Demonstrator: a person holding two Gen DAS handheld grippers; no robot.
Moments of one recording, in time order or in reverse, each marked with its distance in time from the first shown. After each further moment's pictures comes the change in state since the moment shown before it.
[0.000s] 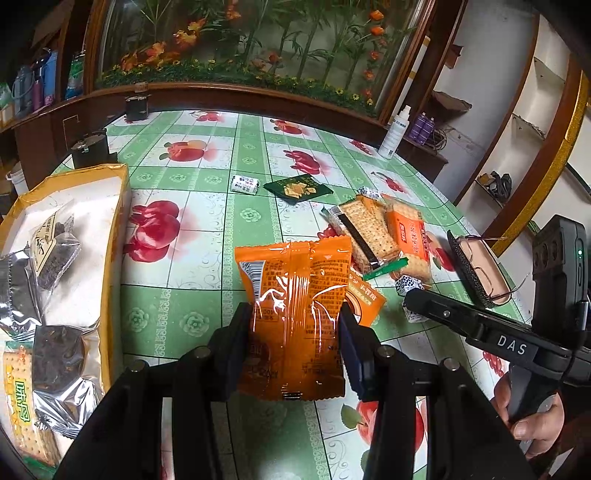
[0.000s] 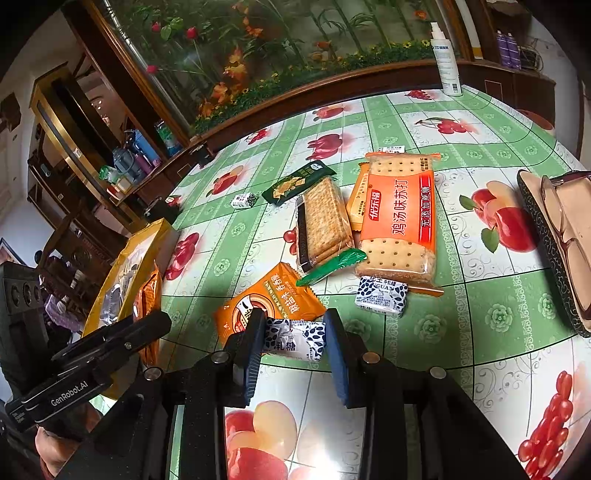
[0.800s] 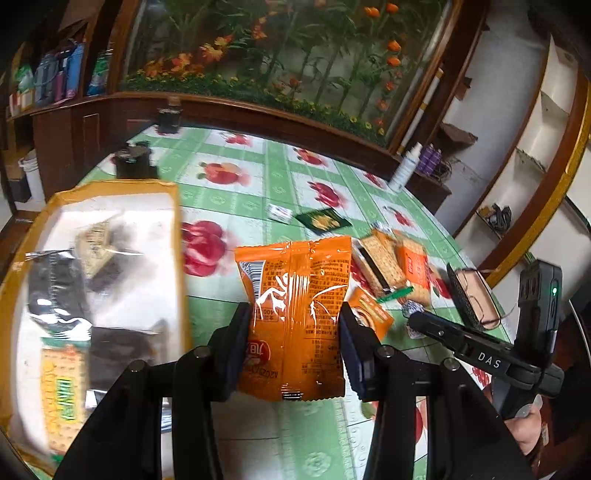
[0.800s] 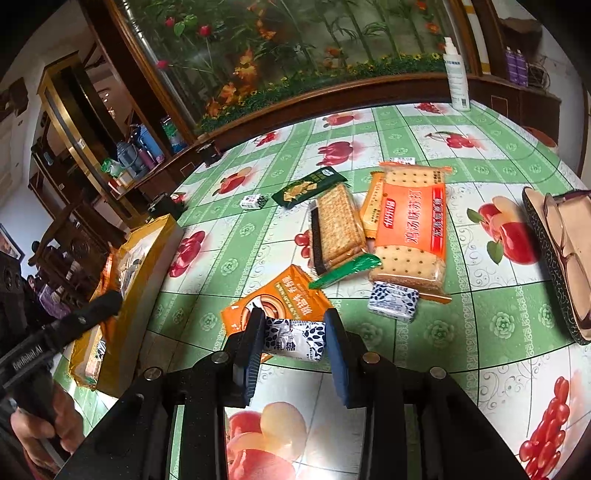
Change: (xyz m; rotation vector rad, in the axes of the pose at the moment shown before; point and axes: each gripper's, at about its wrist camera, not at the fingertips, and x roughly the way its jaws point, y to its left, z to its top) left arm -0.050 0.041 0.005 -0.081 -0.091 0.001; right arm 0.000 0.015 -0.003 -0.058 -0.018 -0.004
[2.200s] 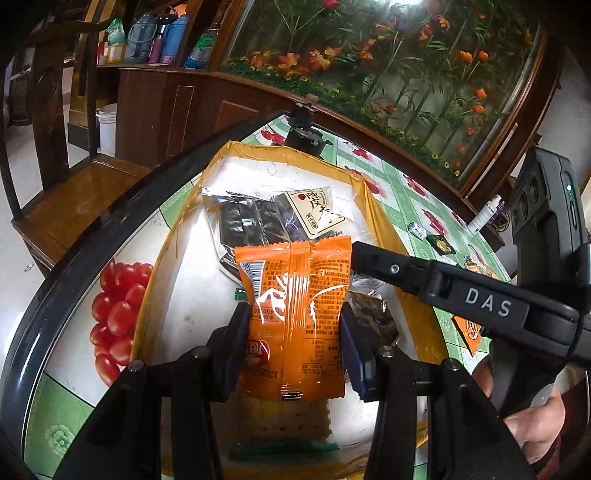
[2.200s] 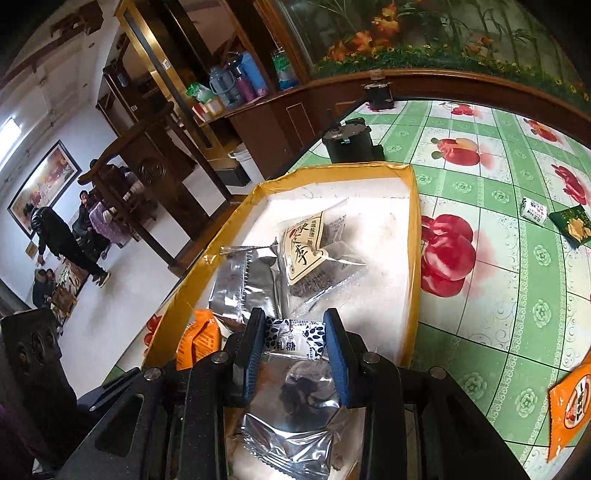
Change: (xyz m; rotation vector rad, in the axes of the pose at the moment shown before) left arm -0.051 0.151 -0.046 -0.237 -0.053 0.172; right arm 0.138 0.240 0.001 -0.274 0.177 0.230
